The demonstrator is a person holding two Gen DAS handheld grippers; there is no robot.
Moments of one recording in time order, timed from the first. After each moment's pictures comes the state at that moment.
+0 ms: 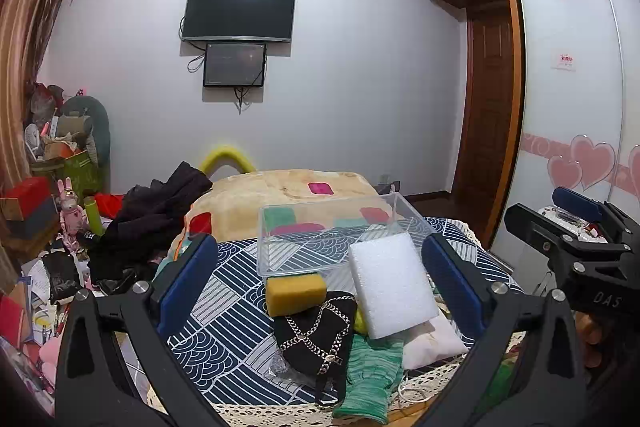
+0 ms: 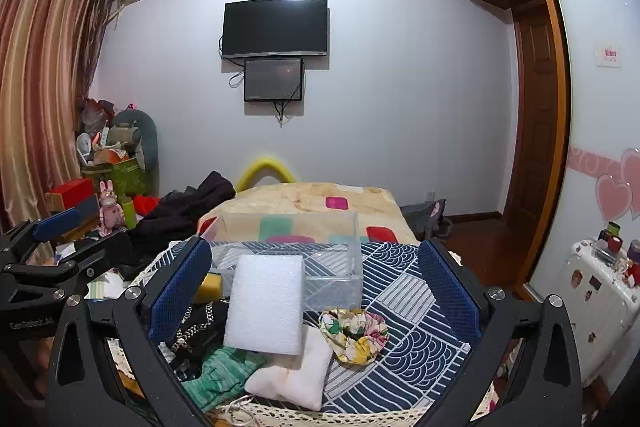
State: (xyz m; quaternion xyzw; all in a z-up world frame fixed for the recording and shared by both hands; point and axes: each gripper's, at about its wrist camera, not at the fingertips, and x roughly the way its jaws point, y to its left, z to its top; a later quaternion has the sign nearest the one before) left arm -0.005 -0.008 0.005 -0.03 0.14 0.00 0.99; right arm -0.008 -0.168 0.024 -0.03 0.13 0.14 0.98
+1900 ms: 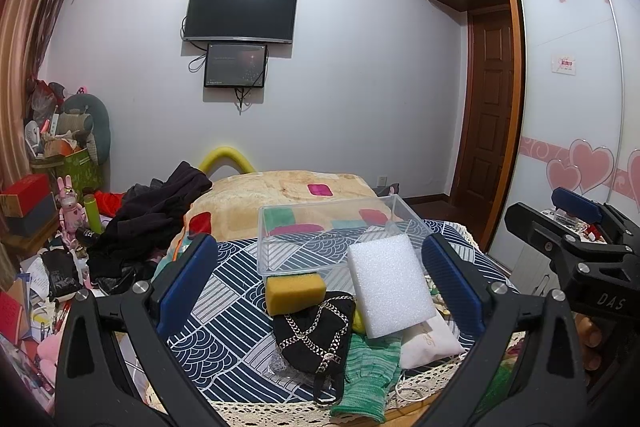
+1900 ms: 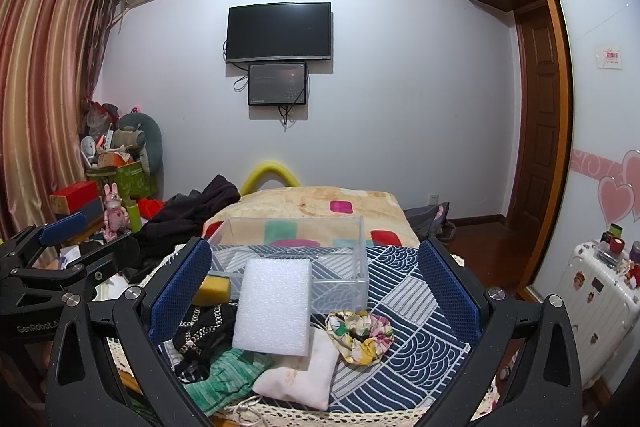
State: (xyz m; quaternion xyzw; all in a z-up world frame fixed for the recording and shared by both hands) left arm -0.008 -0.009 0.005 -0.04 0.13 0.00 0.99; right arm -0.013 -0.165 0.028 -0.03 0.12 0.14 0.98
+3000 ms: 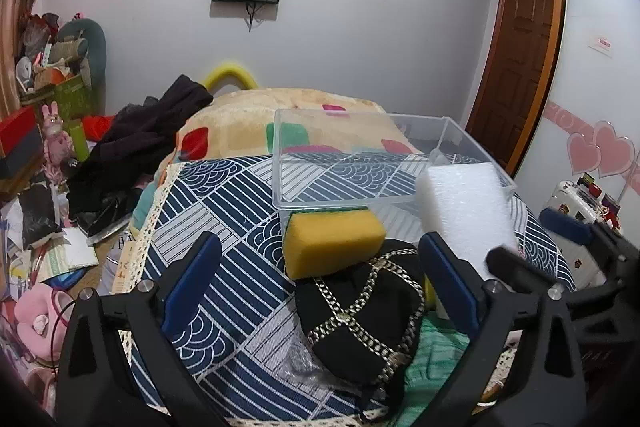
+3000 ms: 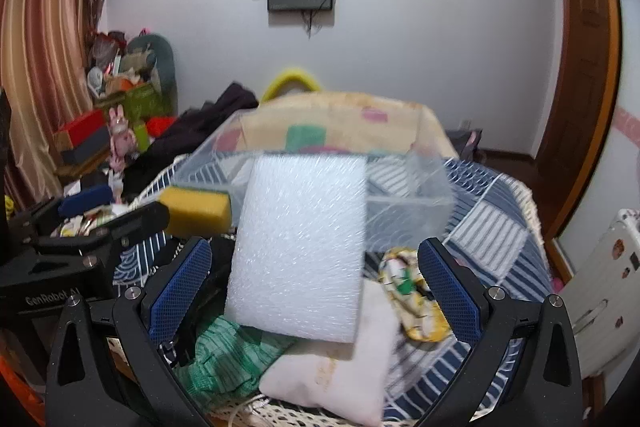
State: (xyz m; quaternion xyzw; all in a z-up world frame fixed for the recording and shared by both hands) left arm 0.083 0.032 -0.072 -0.09 0.27 0.00 0.96; right arm 0.064 -0.121 -0.052 -0.06 0.29 0.19 0.94
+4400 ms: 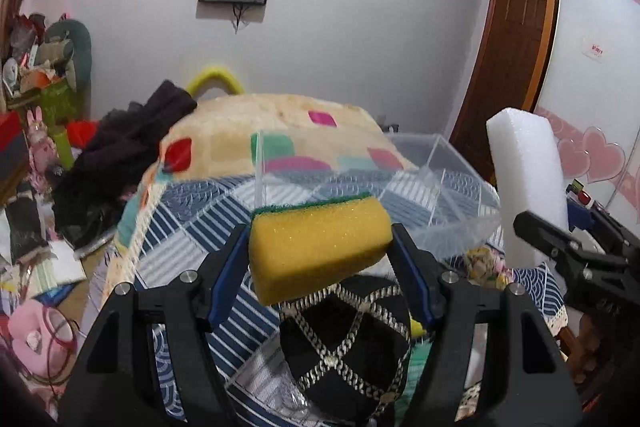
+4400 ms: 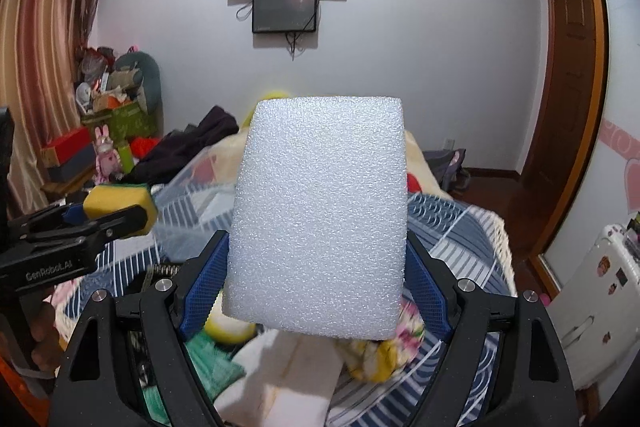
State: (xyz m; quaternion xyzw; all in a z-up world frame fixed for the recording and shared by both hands) left arm 0.108 0.036 -0.052 -0.09 0.26 -0.02 0.96; right arm 0.076 -0.154 -0.015 -0.06 0.23 0.16 0.96
